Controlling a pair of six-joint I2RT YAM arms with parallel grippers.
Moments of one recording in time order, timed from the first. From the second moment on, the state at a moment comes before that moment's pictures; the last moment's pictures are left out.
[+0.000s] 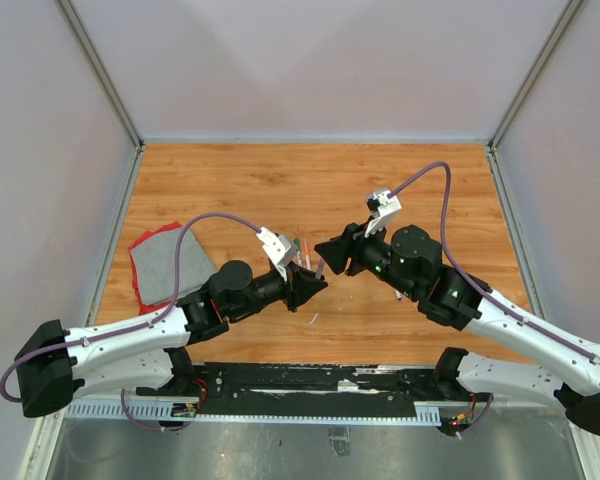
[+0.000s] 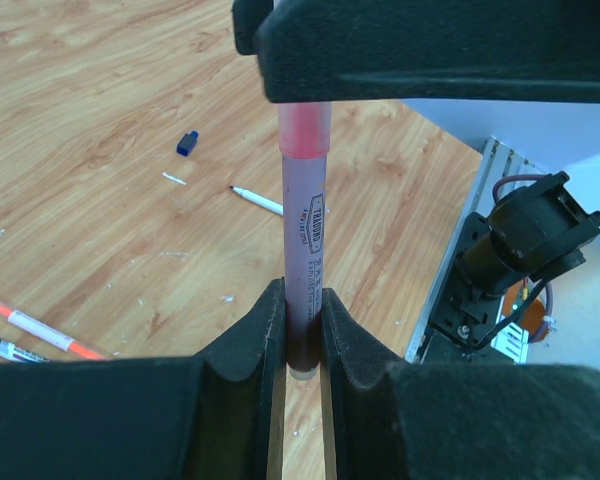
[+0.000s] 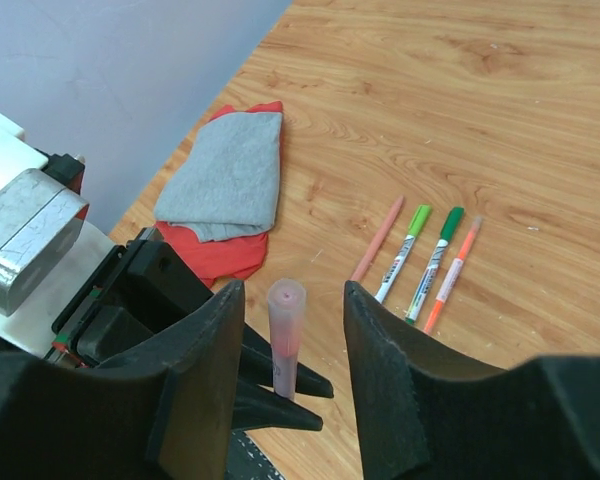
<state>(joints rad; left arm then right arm) -1.04 0.97 0.51 0.39 0.03 -0.32 1.00 0.92 0.91 -0.16 0.21 0.47</state>
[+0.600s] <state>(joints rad) -1.04 0.96 0.55 0.31 0.09 -0.35 0.97 0.88 0.82 -0.05 0.07 0.46</state>
